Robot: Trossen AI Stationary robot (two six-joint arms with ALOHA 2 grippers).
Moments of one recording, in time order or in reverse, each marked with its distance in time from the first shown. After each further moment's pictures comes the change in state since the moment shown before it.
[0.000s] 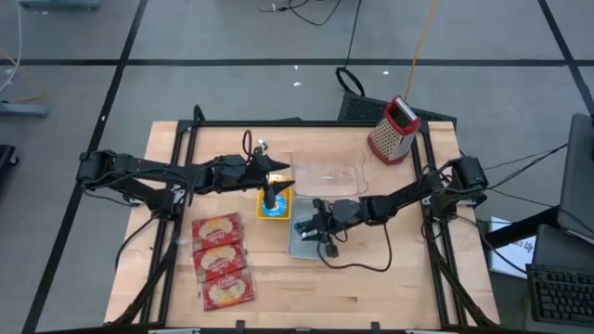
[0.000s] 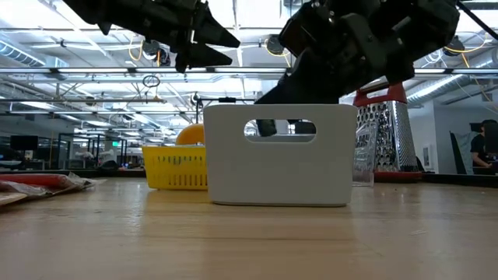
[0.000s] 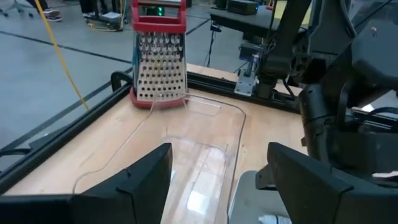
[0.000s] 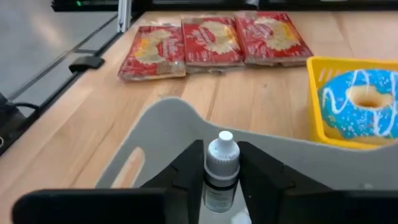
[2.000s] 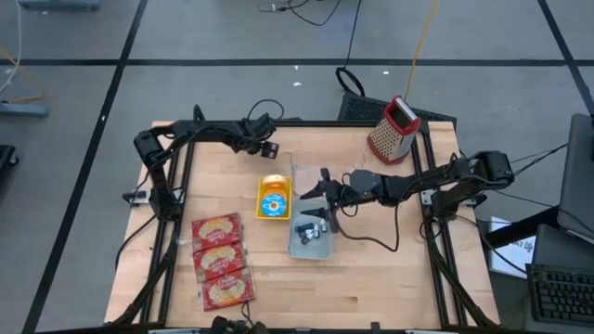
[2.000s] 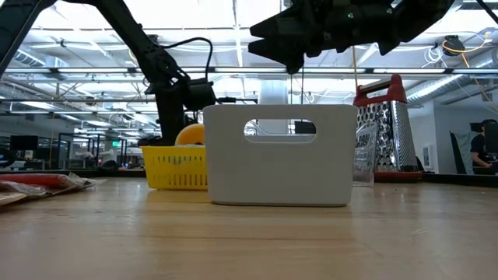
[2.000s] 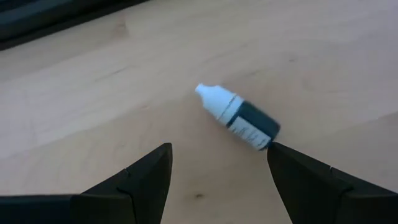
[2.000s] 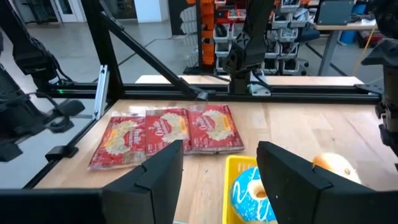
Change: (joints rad) left arm 0.559 0.548 0.336 -0.773 -0.073 -0.428; right arm -0.144 -0.244 0.000 0.015 -0.008 -0.025
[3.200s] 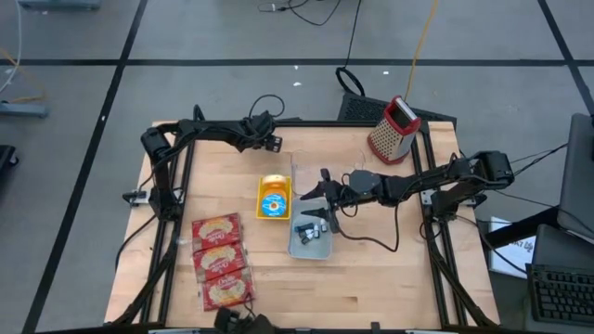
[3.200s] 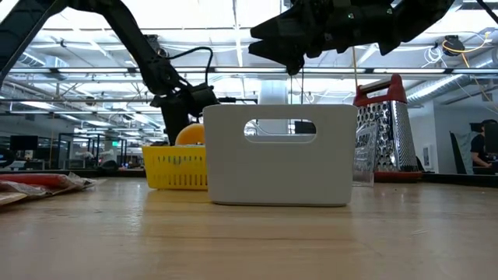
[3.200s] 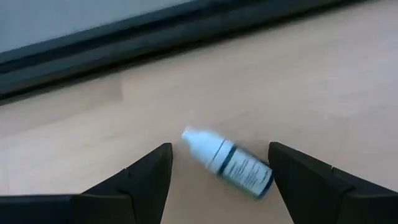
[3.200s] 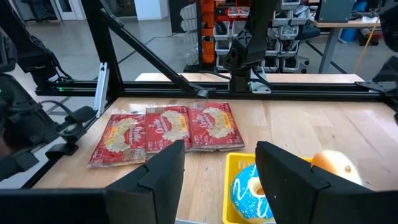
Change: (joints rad) left arm 0.033 0.074 0.001 0.178 -0.060 0.031; right arm 0.000 0.000 0.000 -0.011 0.000 0.000
